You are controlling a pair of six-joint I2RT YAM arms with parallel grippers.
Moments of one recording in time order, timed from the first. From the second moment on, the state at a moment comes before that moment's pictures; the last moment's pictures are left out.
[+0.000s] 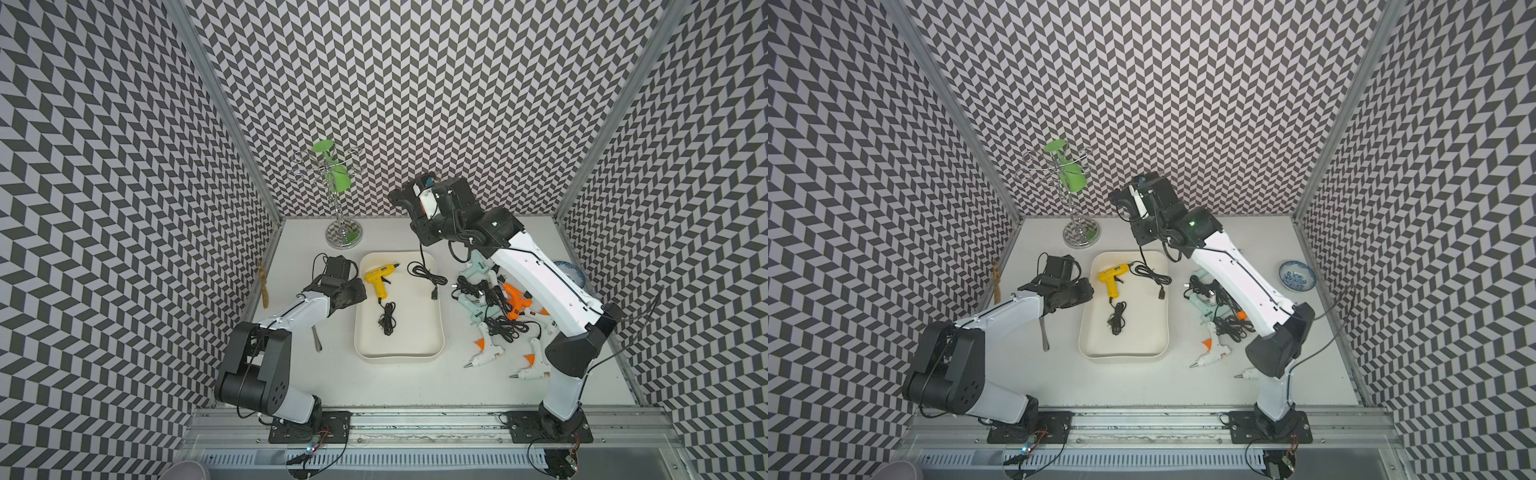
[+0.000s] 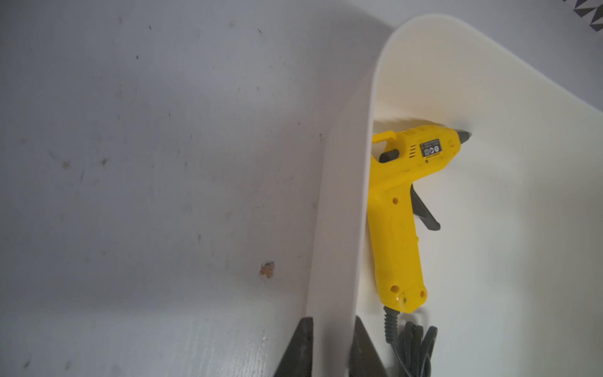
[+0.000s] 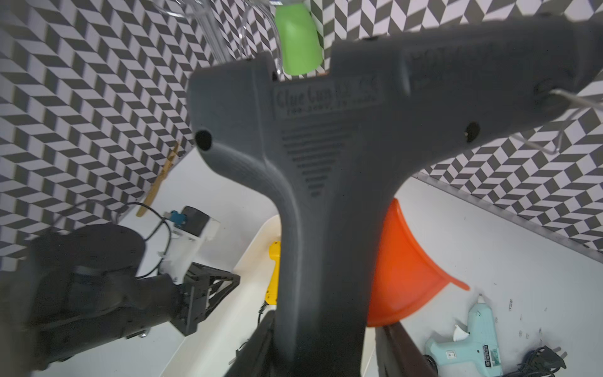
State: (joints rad) left arm -0.24 1.50 0.82 -0.25 0.12 -0.52; right arm 0.73 1.85 2.19 -0.93 0.13 0.14
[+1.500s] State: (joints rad) left arm -0.26 1.51 0.89 -0.31 0.09 -0.43; right arm 0.77 2.21 1.78 -0.59 0.21 0.19
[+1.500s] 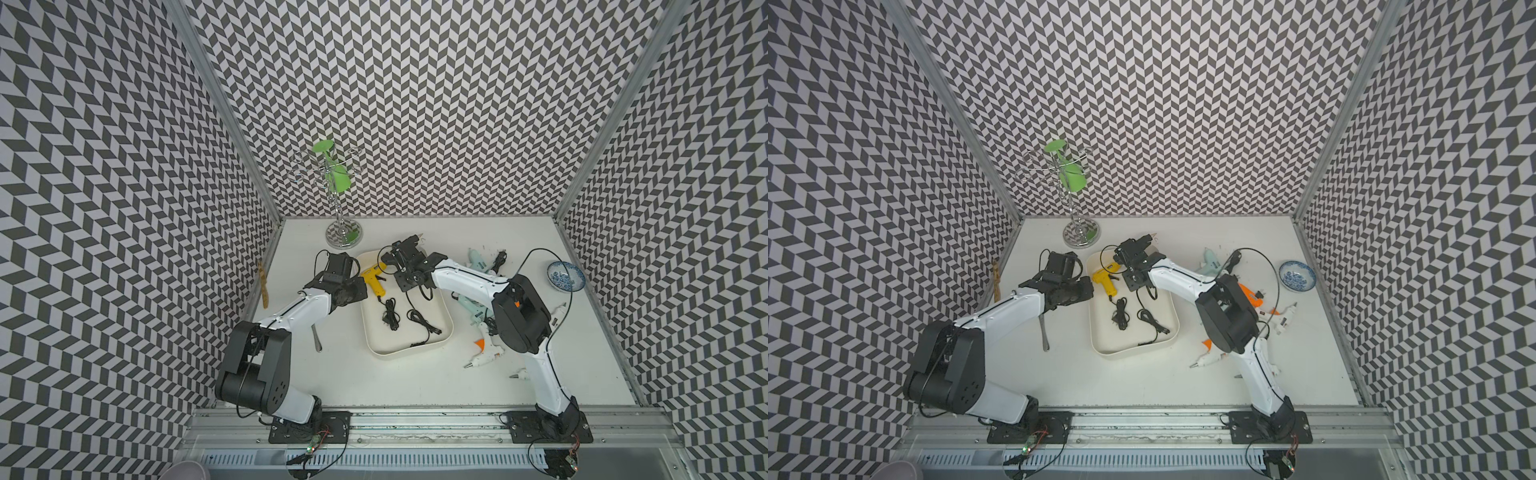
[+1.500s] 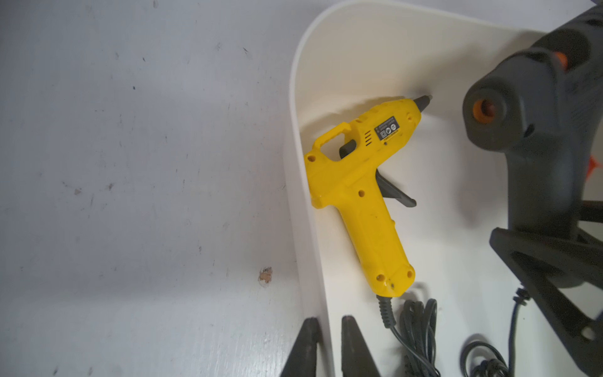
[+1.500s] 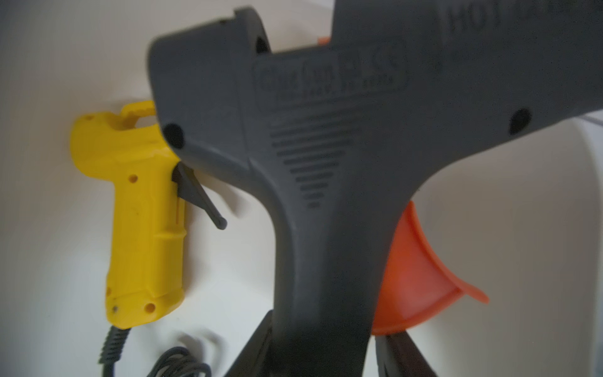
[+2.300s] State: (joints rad) left arm -0.29 1.56 0.95 -0.35 0.05 -0.35; right arm 0.77 2.31 1.86 -0.68 0.22 0.21
